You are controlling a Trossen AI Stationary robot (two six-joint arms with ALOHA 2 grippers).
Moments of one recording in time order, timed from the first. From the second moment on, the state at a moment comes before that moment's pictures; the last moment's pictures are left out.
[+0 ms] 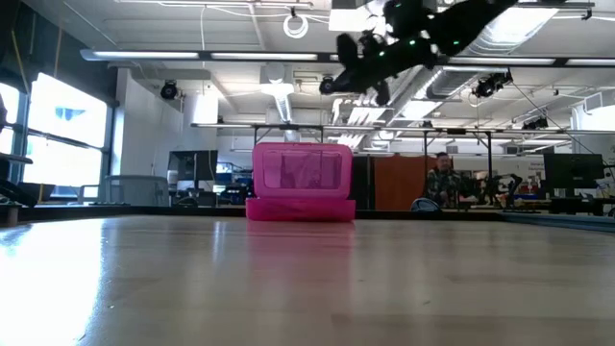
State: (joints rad) left arm 0.16 1.68 2.32 -1.54 -0.58 -0.06; right arm -0.62 1.54 1.10 0.35 -0.01 0.26
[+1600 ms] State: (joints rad) left arm 0.16 1.68 2.32 -1.57 -0.50 -0.08; right arm -0.45 2.00 1.33 -0.31 0.05 0.25
